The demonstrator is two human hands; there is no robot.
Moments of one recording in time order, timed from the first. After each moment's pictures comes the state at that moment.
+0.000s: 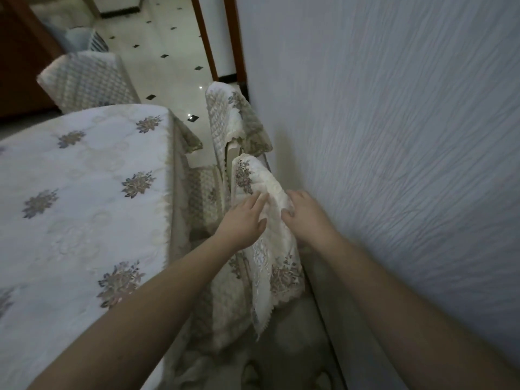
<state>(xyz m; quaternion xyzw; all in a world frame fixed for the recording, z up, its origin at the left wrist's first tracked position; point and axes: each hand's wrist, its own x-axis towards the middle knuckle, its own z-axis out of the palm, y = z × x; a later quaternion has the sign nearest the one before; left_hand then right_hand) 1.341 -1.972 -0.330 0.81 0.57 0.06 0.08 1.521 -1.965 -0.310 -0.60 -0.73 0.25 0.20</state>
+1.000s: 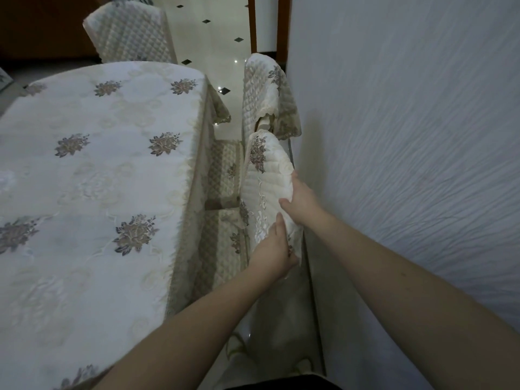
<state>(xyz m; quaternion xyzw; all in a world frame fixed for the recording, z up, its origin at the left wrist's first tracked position) 1.396 -2.068 -0.377 0.65 0.71 0.11 0.25 1.473 -1.950 -0.335 -0.59 -0.73 0.33 0.12</state>
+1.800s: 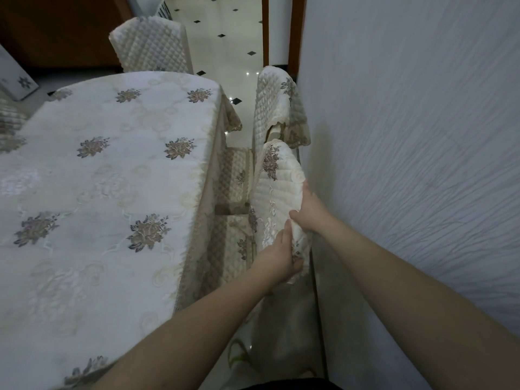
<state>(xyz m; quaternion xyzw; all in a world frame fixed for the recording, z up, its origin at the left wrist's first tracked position) 1.388 -2.080 -0.369 0.66 0.69 0.09 0.27 1.476 -1.959 -0.334 -0.59 -0.72 0.35 0.08</state>
